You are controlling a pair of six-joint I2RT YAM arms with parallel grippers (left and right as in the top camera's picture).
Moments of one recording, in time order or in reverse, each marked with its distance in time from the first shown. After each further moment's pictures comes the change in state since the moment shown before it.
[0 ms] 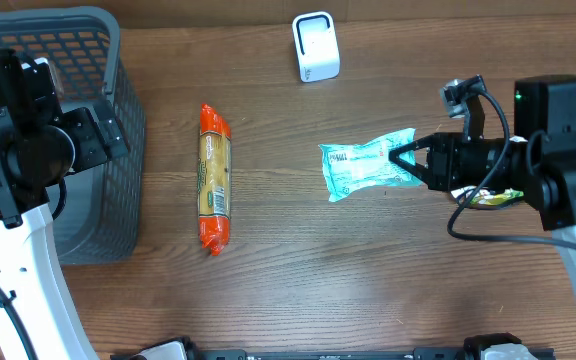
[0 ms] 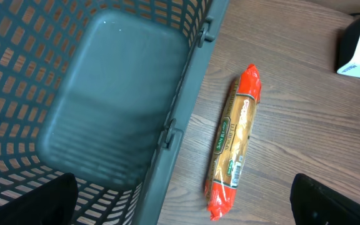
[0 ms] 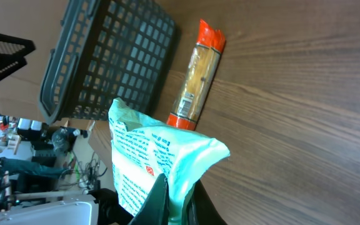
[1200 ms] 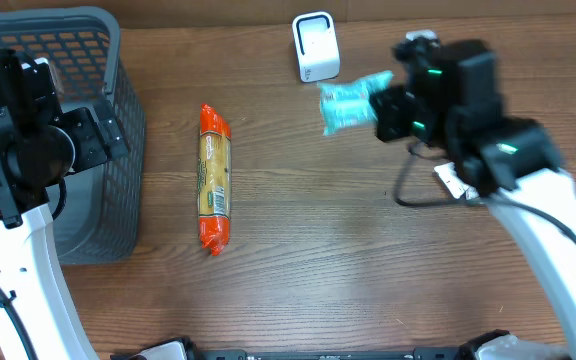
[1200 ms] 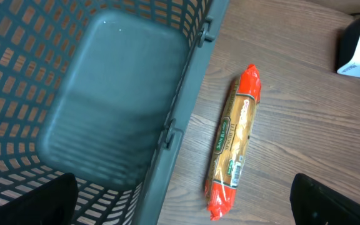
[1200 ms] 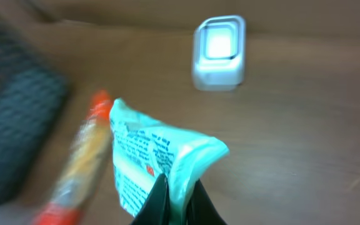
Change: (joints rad) left arm 0.000 0.000 0.000 0.001 0.000 0.000; right arm 0.283 0.222 0.079 0.393 0.761 0.025
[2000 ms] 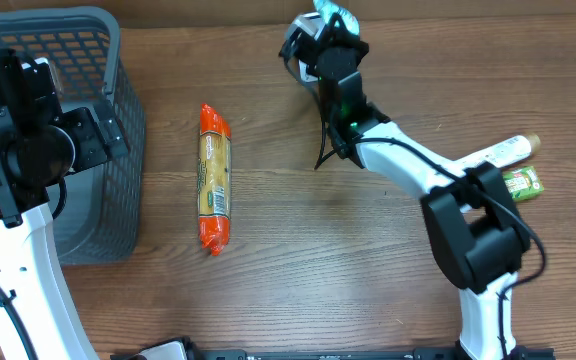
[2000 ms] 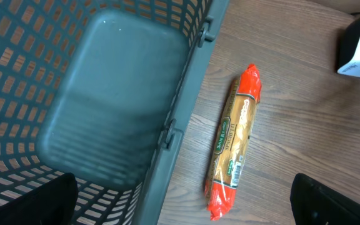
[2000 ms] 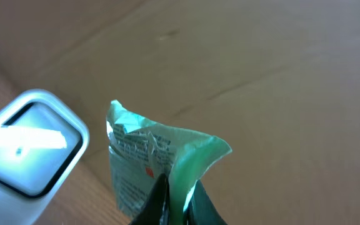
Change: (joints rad) left arm 0.000 0.002 0.000 -0.001 0.000 0.000; right arm 0.121 0.672 0.001 1.217 0.611 -1.248
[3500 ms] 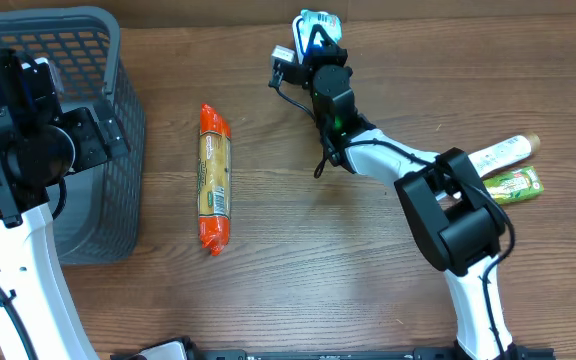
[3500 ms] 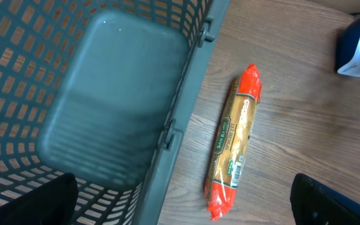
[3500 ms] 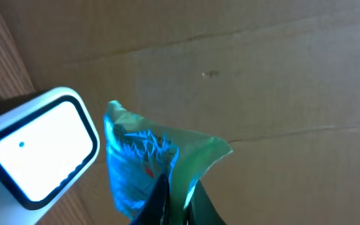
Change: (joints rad) left arm 0.000 0.000 0.000 0.000 0.000 0.000; right arm 0.009 0.101 0.000 0.179 -0.104 -0.293
